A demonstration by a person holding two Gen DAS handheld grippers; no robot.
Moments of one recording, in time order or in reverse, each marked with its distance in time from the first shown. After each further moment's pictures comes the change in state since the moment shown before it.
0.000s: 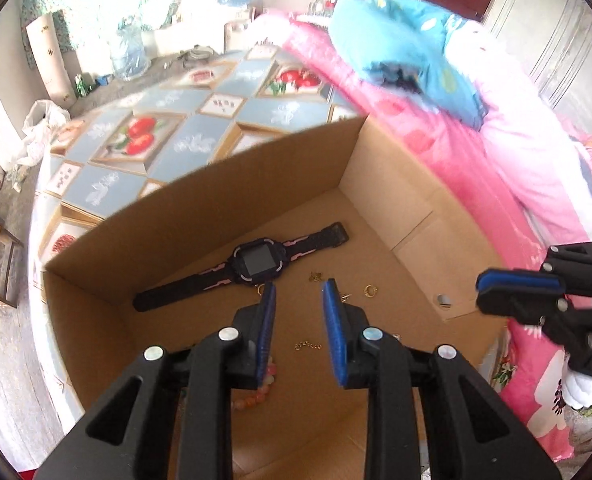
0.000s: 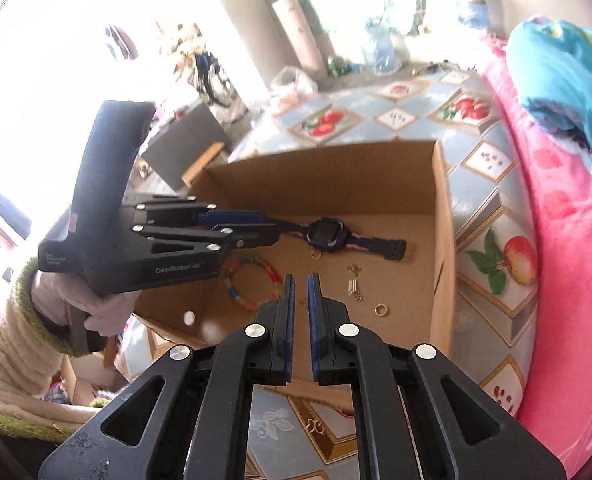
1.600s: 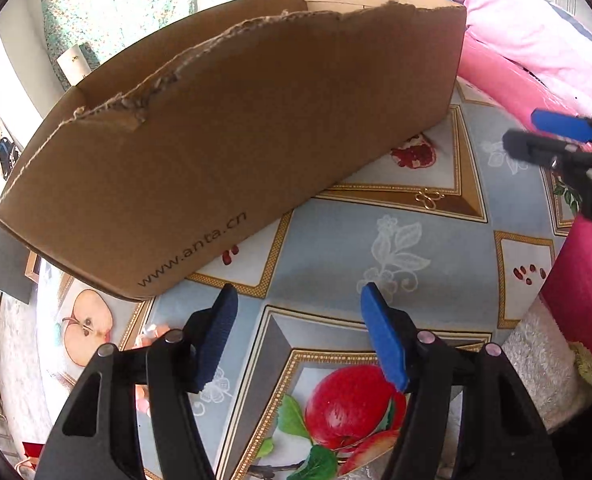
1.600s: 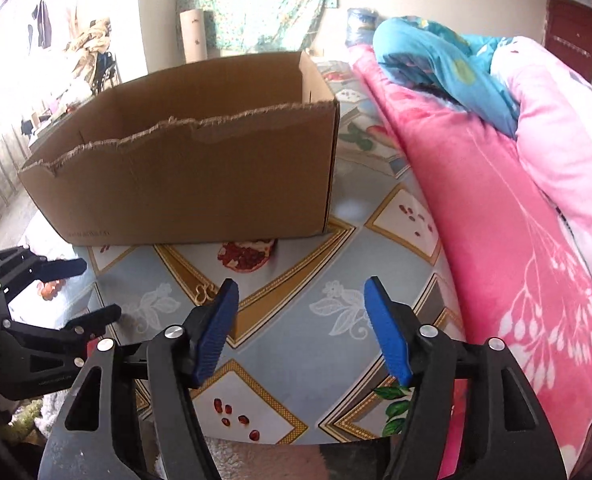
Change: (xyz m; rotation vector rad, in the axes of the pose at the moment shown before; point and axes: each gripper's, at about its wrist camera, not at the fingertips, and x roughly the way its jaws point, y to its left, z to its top) left arm 0.038 -0.071 -0.202 0.114 -0.009 0.258; right arm -0.009 0.013 -0.173 0.024 -0.135 -0.531
